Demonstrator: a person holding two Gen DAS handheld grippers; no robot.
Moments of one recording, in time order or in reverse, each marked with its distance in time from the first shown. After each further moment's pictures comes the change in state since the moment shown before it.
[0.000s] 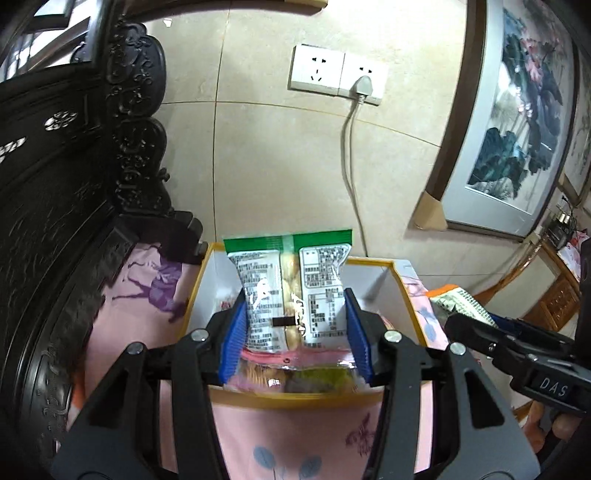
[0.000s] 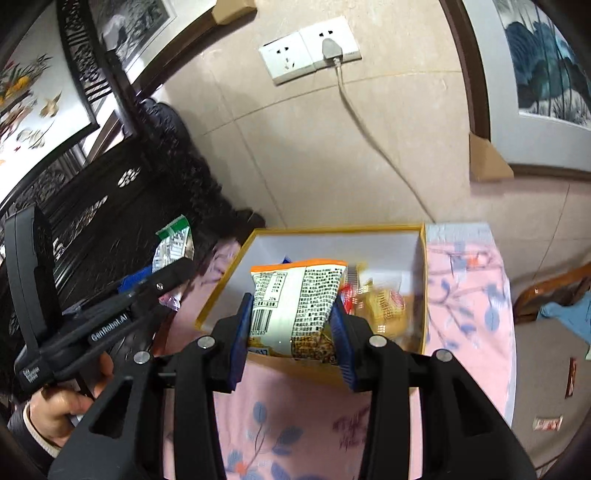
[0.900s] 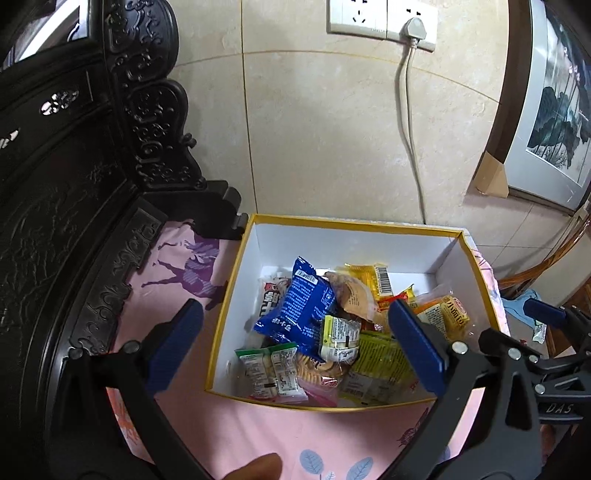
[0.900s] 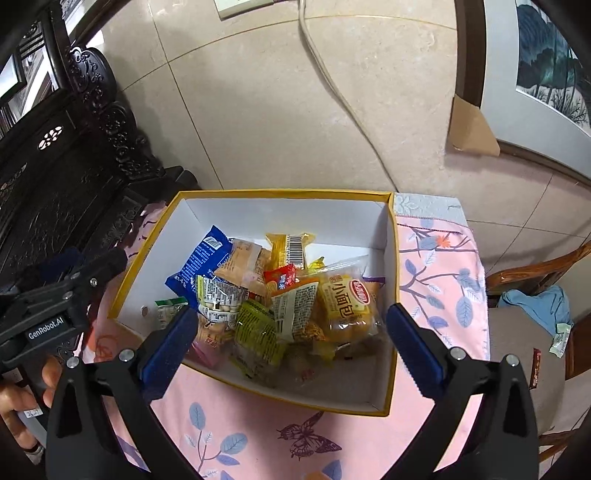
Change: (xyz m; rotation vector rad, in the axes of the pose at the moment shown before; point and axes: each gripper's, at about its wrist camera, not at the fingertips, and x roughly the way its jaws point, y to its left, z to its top) left arm 0.052 0.025 -0.006 0.033 0.135 0.179; right arm 0.064 -0.015 -0.007 -0.028 0.167 -0.229
